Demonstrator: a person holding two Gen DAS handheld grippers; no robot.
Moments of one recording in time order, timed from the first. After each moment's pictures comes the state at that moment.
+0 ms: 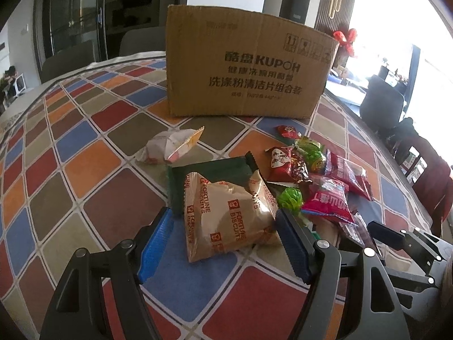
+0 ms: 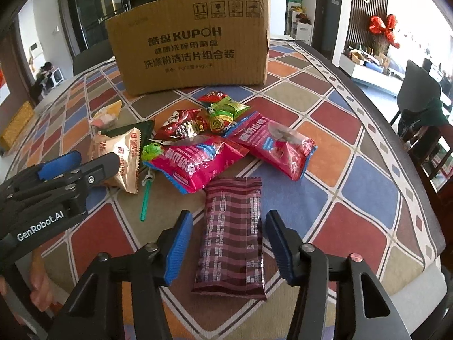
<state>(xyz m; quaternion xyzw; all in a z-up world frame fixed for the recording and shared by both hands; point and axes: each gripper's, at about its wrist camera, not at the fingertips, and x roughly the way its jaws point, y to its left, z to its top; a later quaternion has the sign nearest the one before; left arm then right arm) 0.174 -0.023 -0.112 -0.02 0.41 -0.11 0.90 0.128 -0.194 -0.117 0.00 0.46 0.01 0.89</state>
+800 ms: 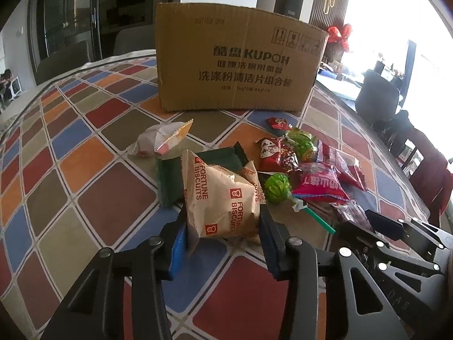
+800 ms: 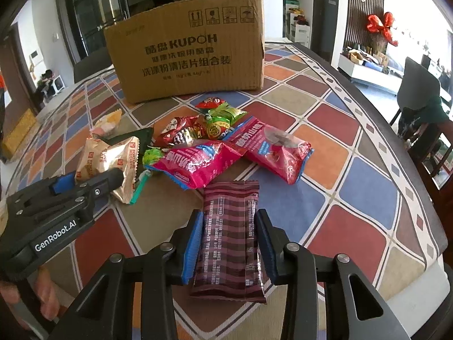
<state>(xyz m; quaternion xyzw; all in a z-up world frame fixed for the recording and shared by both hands) 0.163 -0.030 -0.110 -0.01 0.42 -0.12 0.90 0.127 -0.201 -0.113 0.02 0.45 0.02 0.89</state>
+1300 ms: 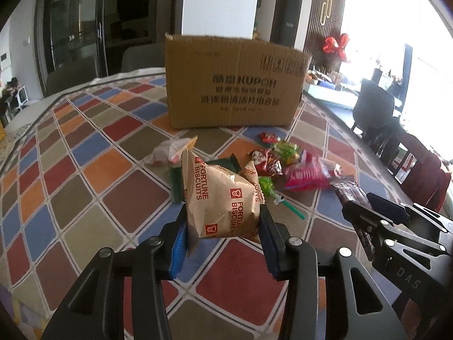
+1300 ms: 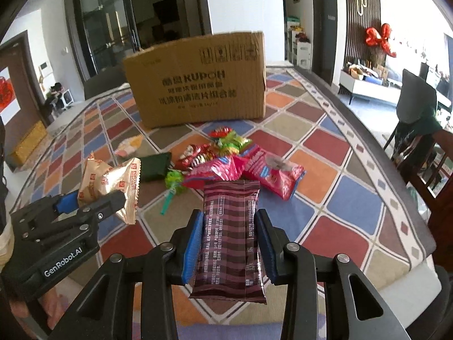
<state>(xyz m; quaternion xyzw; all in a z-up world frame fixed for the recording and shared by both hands) 0.123 -0.023 -0.077 -0.01 0.37 -0.11 0.92 0.104 -0.200 -0.078 0.03 0.40 0.03 0.92</state>
